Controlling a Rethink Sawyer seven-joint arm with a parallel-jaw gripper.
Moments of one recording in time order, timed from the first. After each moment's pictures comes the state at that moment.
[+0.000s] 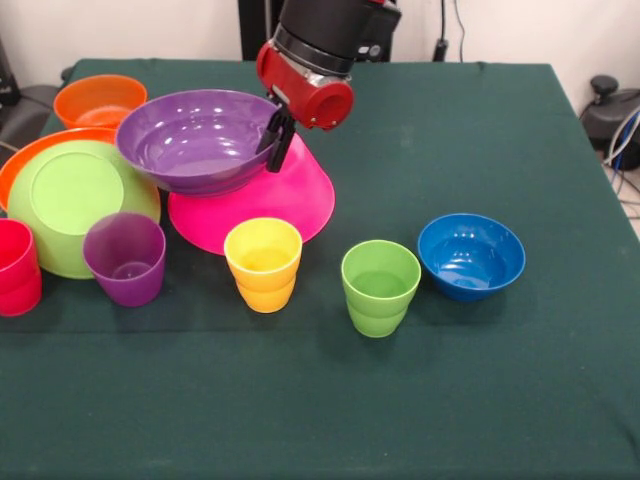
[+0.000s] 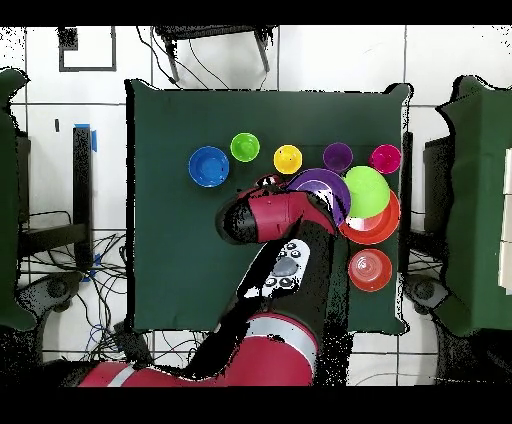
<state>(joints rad) 0.00 -0.47 -0.32 1.50 -0.31 0.29 2.98</state>
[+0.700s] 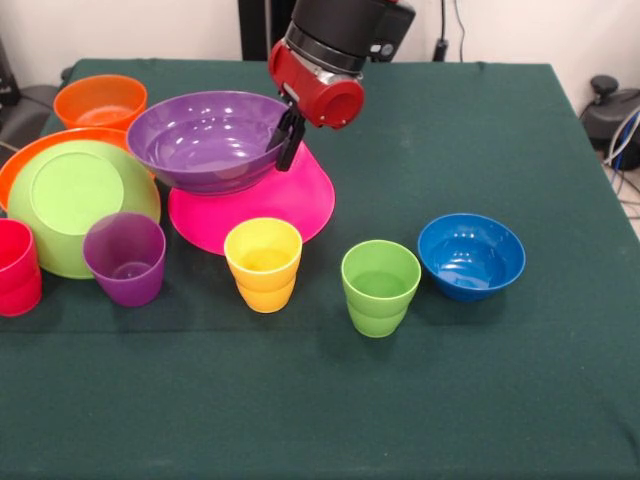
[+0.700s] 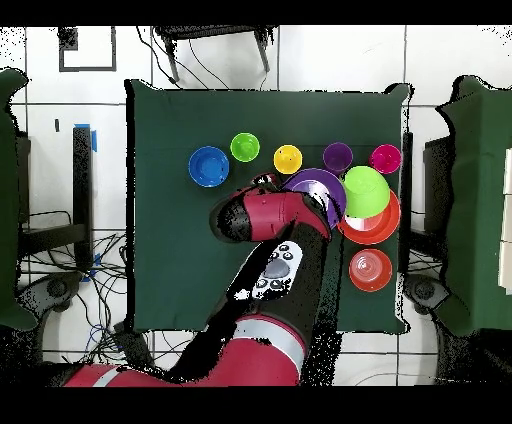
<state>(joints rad) 0.03 -0.46 -0.35 1.50 -0.23 0.29 2.98</state>
